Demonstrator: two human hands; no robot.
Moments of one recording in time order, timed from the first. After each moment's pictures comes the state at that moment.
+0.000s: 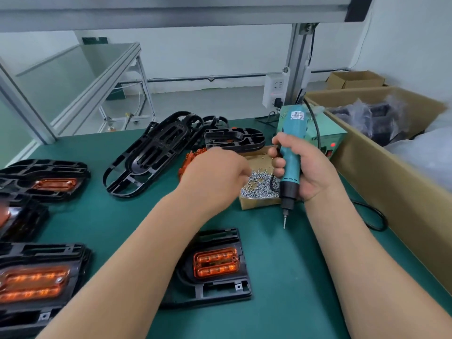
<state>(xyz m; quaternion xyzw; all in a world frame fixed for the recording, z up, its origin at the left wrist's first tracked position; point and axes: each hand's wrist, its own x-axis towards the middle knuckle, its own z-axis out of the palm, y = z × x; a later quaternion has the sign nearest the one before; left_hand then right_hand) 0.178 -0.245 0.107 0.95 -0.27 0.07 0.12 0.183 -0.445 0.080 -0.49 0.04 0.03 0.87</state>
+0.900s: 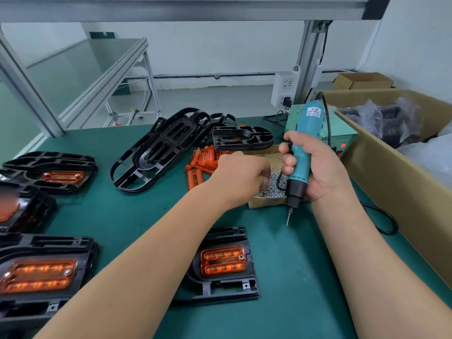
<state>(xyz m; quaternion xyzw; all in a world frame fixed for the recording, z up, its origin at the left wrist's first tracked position) 0.205 -0.267 0.079 0.94 -0.30 -0.01 0.17 0.188 -0.442 0.075 -0.48 0.02 -0.03 0.88</state>
